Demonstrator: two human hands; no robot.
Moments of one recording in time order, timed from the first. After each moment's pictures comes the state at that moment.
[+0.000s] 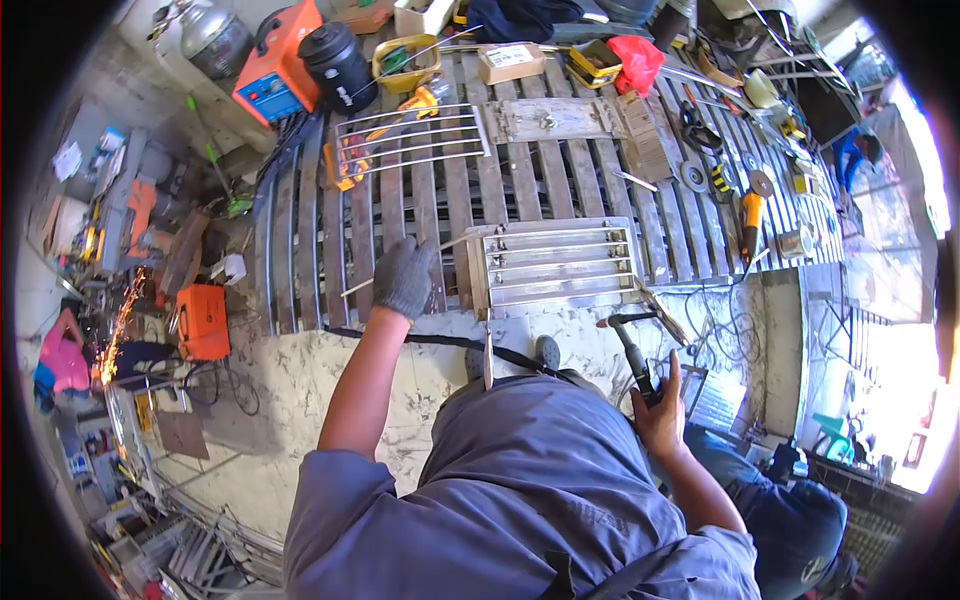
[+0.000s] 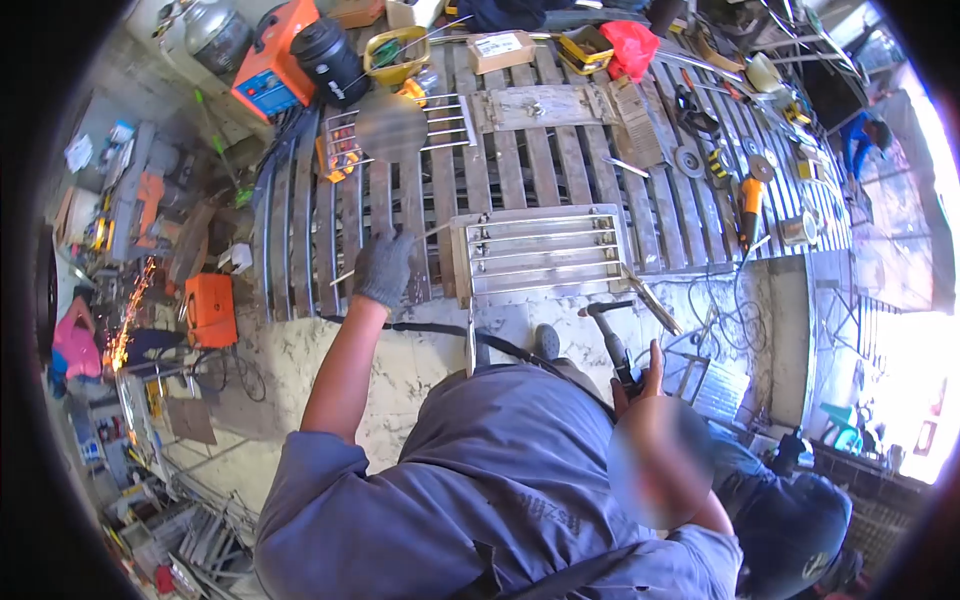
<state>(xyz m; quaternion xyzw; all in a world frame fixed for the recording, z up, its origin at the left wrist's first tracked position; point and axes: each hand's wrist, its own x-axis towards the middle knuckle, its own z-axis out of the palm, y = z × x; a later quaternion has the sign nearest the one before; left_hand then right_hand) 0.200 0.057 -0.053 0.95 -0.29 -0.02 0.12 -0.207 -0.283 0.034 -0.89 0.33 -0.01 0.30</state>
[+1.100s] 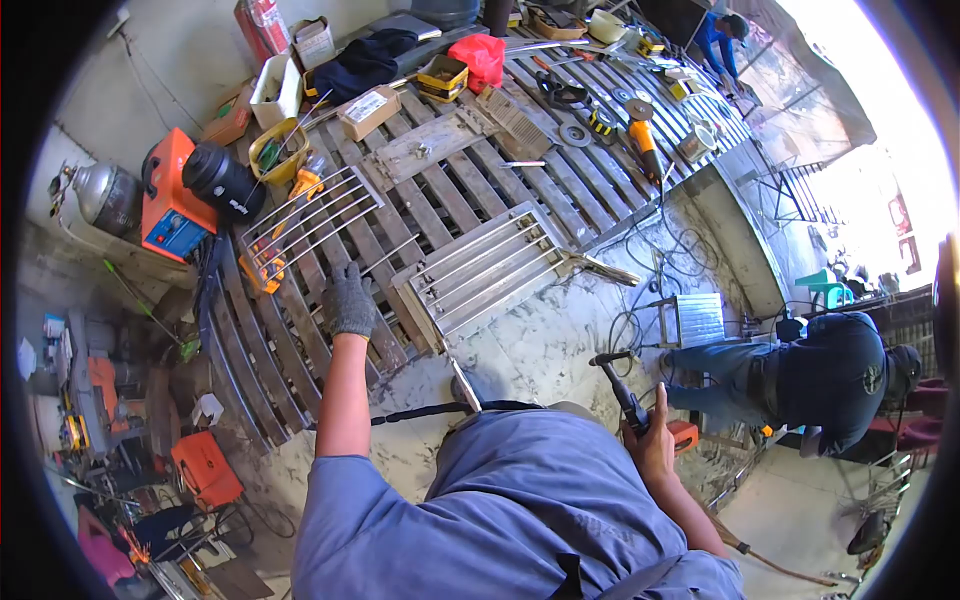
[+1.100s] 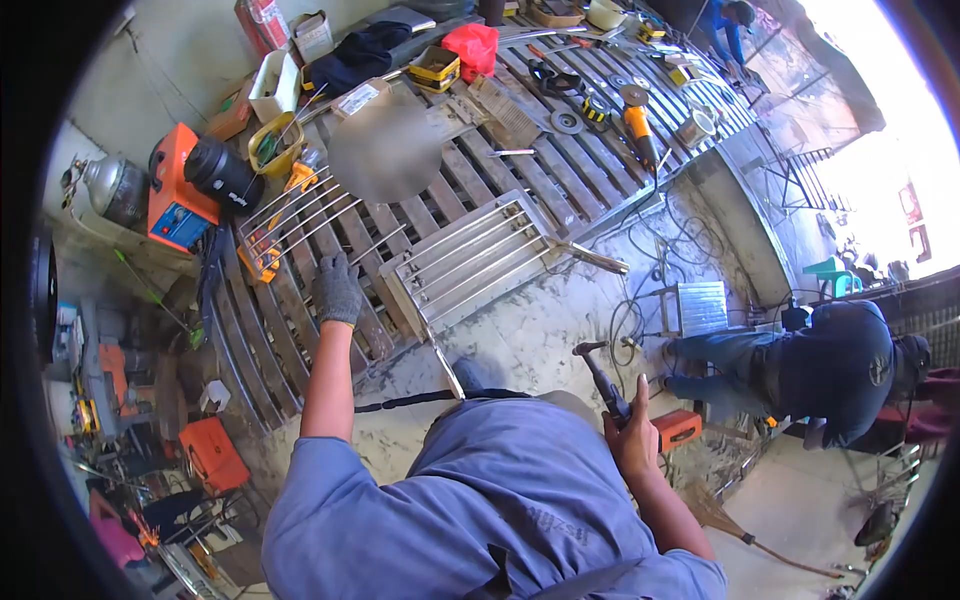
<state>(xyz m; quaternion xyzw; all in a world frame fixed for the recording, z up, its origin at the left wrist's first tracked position) 0.273 0.014 -0.098 0.94 -0.31 0.05 0.11 -0.316 -0.147 0.051 -0.81 0.55 -0.01 0.23</state>
